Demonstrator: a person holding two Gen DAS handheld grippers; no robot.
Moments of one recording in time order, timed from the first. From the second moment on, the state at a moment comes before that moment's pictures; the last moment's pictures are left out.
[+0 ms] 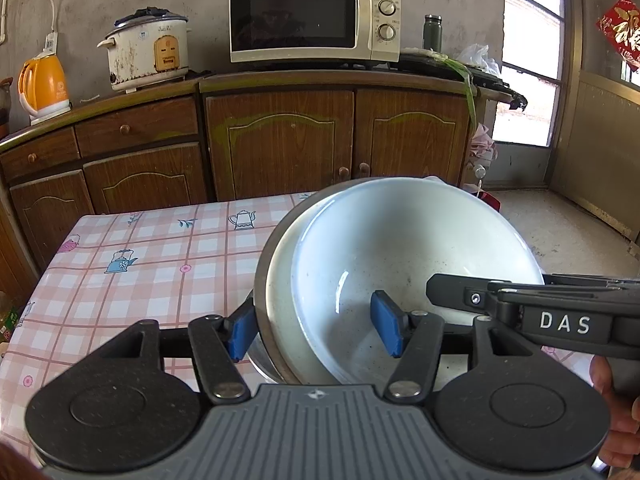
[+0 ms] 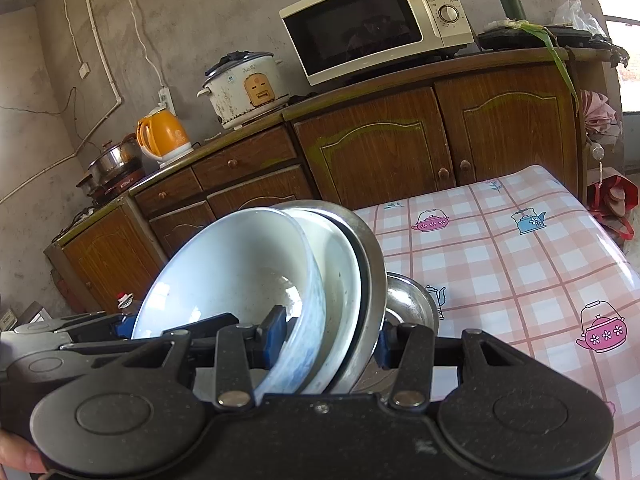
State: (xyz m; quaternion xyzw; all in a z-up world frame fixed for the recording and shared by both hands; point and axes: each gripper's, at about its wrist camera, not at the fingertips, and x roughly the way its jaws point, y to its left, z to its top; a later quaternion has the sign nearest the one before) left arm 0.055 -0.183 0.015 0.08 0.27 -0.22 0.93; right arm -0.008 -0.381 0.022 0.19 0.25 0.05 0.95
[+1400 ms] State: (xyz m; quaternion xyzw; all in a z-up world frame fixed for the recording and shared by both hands) left arm 0.095 -0.200 -0.006 0.10 0.30 -0.20 0.93; right arm 0.048 -0.396 -0.008 0.20 0.27 0.07 0.94
